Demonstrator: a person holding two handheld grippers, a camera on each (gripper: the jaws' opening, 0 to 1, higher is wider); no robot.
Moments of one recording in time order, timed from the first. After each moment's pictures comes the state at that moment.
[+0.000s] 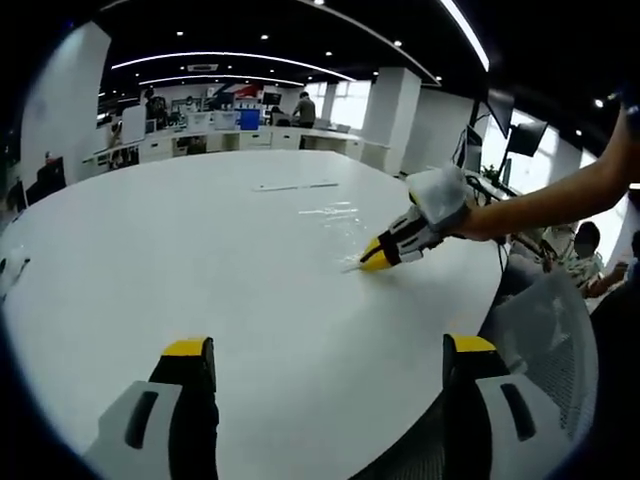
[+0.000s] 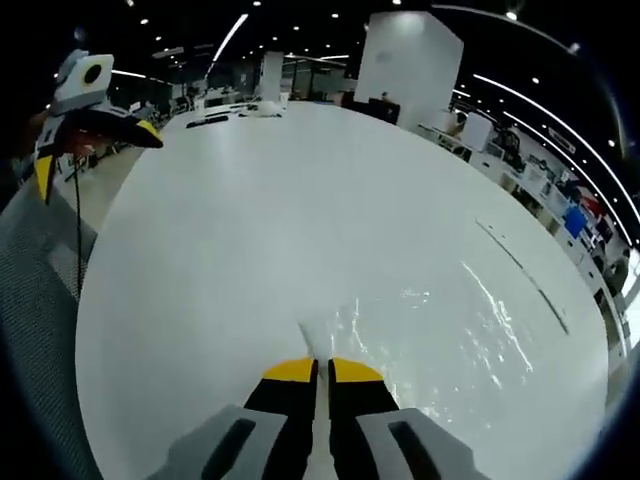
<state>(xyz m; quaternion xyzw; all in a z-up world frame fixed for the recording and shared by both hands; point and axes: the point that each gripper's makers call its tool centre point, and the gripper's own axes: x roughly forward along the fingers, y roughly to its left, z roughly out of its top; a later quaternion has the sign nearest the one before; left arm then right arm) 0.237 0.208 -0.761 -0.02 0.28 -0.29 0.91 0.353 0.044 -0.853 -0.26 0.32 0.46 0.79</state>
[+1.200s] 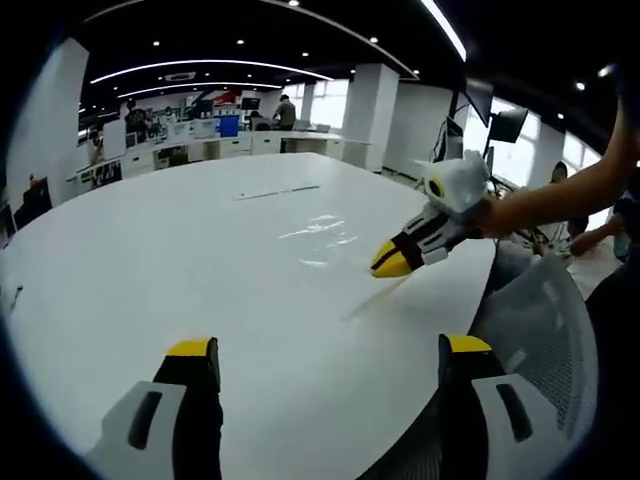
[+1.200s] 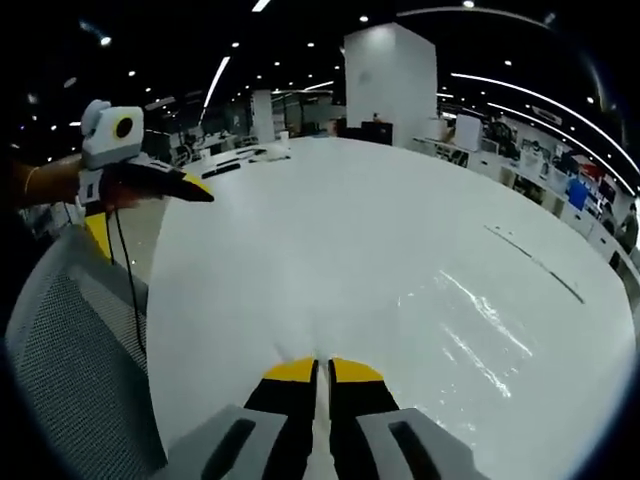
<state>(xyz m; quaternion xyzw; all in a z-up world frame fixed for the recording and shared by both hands) 0.236 0.193 -0.756 0.01 0.27 -0.33 0.90 0.289 0.061 -0.814 -0.15 0.30 0.49 0.80</state>
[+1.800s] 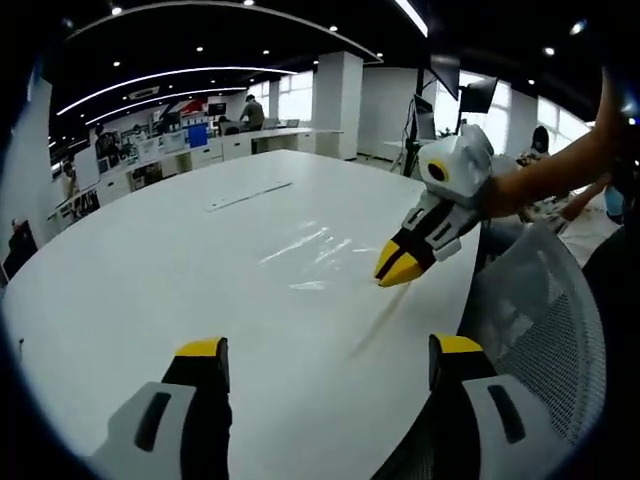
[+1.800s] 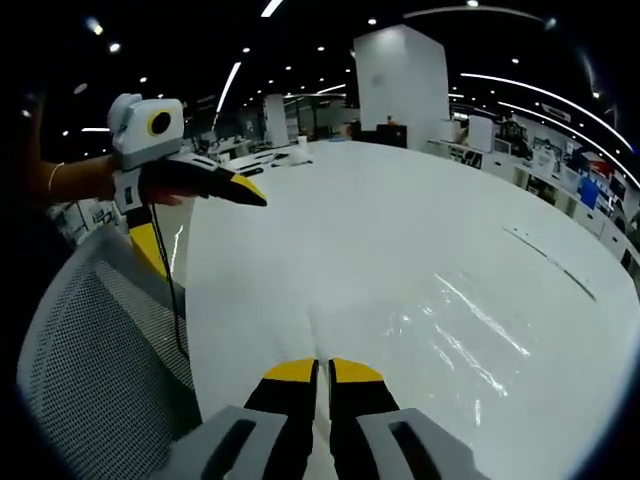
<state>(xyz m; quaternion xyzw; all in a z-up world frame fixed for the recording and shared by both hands) 0.236 0.170 -0.755 0.08 0.27 -0.38 0.88 0.247 0.070 -0.805 -0.14 0.30 0.52 0.79</state>
